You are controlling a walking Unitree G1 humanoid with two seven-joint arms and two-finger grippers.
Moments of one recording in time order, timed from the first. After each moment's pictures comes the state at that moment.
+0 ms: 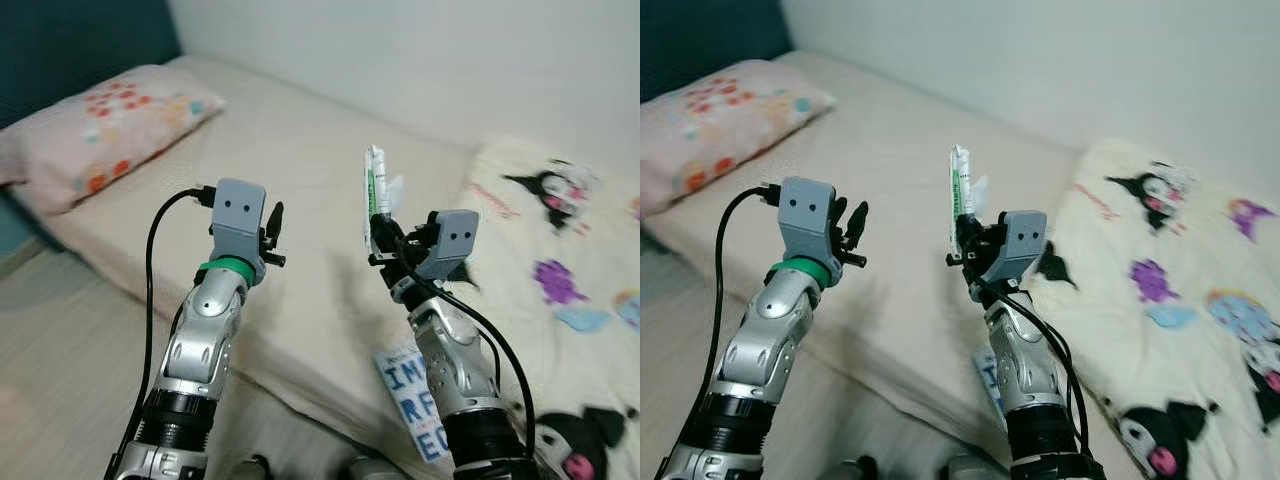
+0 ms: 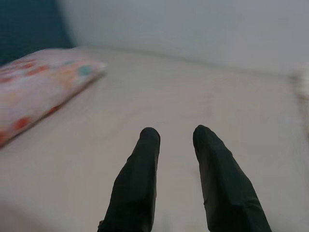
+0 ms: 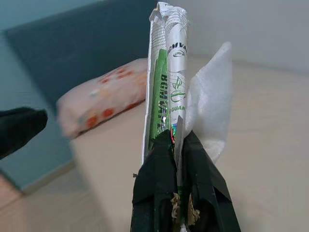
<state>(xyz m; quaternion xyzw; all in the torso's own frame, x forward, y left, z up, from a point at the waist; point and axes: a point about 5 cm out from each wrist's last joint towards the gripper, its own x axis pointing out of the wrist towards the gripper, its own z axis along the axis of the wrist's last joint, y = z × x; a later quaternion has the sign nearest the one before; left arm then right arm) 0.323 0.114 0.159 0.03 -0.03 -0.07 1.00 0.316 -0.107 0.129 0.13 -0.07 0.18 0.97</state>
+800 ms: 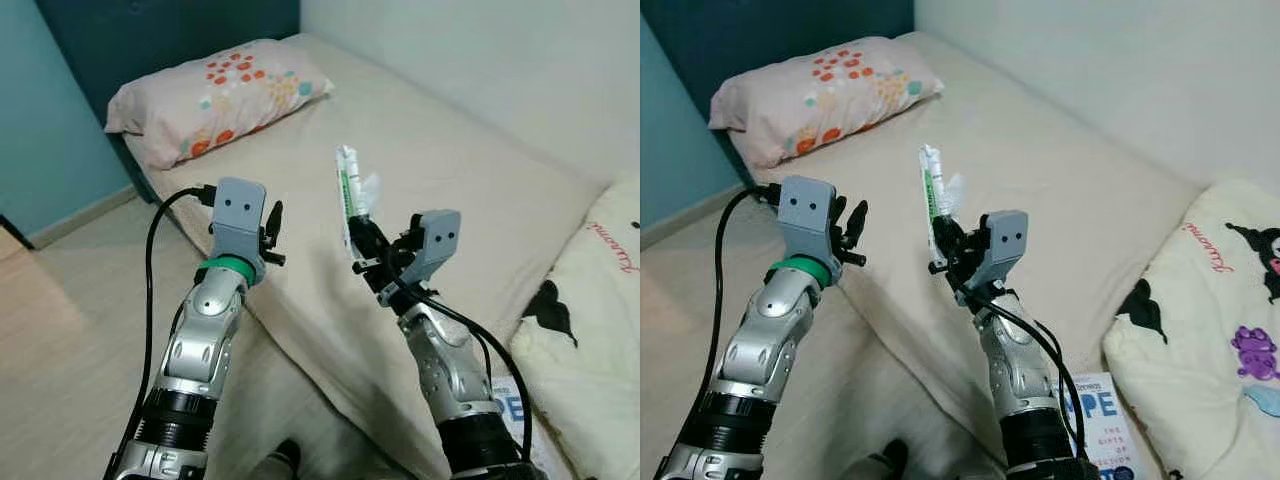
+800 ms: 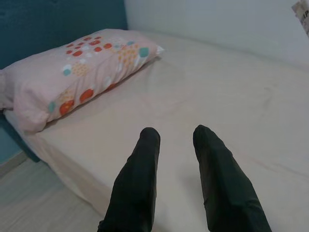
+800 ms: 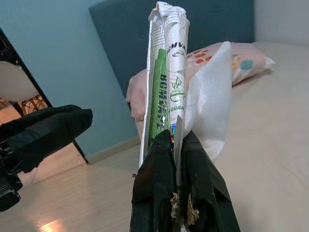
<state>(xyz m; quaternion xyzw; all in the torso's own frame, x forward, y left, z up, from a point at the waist) 0.323 0.113 0.159 0.04 -0.03 -0.07 1.00 0.309 -0.096 0.134 0.14 -0.08 0.24 0.96</state>
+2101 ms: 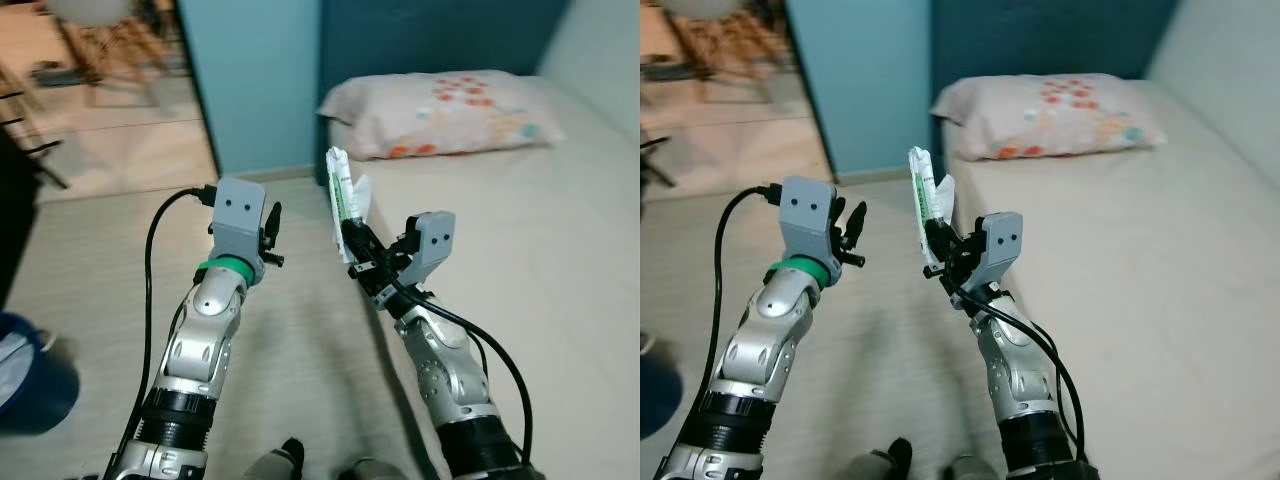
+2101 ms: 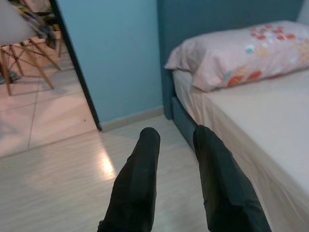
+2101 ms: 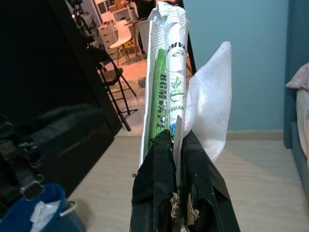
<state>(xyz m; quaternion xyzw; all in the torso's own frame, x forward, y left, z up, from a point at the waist) 0.324 0.112 0.156 0.04 -0.02 -0.07 1.00 0.306 -0.094 0.133 0.15 -0.08 0.26 0.95</state>
